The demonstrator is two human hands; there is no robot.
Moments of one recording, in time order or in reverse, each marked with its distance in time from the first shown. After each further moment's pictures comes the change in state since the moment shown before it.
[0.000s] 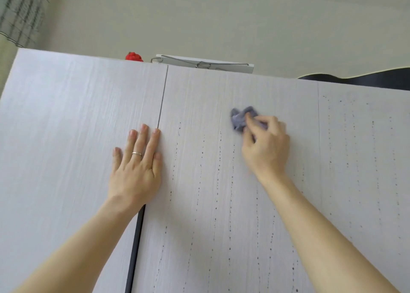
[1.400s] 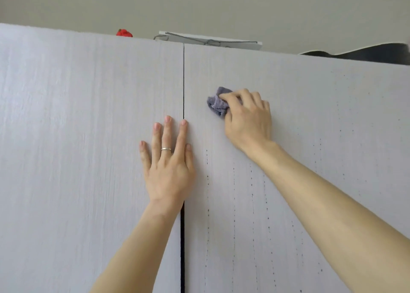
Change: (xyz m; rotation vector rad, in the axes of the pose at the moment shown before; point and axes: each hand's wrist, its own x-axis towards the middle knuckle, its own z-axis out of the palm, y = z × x) left_hand -0.005 -0.029 0.028 -0.177 0.180 0.095; right_hand -0.001 -0.110 0.030 -0.260 -0.185 -0.133
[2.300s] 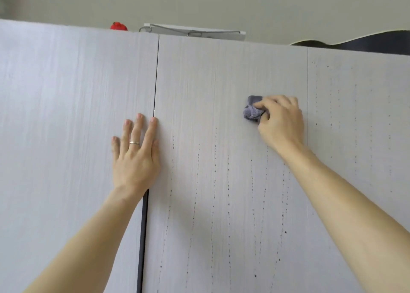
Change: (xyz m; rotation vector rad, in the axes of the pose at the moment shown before) left_hand -0.029 0.014 -0.011 0.113 -0.051 -0.062; right_hand -0.037 0.140 -0.048 0.149 -0.115 0.173
